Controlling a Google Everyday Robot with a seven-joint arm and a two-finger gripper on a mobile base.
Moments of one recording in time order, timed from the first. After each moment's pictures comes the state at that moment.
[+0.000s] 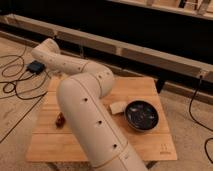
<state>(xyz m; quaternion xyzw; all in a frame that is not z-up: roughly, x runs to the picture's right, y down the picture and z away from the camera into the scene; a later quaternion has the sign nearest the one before) -0.265 -0.059 0.919 -0.23 -0.06 -0.35 0.90</state>
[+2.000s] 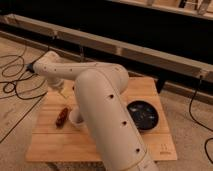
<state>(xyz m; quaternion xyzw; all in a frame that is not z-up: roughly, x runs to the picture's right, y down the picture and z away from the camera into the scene) -0.272 0.040 0.880 -0.24 -0.16 -0.45 0.84</state>
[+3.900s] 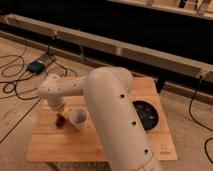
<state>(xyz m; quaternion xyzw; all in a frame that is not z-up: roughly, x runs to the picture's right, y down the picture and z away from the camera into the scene) -0.266 0.158 0.876 -0.28 -0.18 -0.44 0.83</state>
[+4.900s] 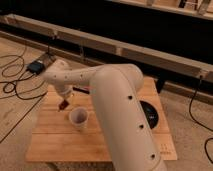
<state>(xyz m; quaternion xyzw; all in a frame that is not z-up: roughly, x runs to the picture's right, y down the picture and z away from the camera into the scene) -0.213 0.060 0.880 -0.25 -0.13 -0.38 0.88</state>
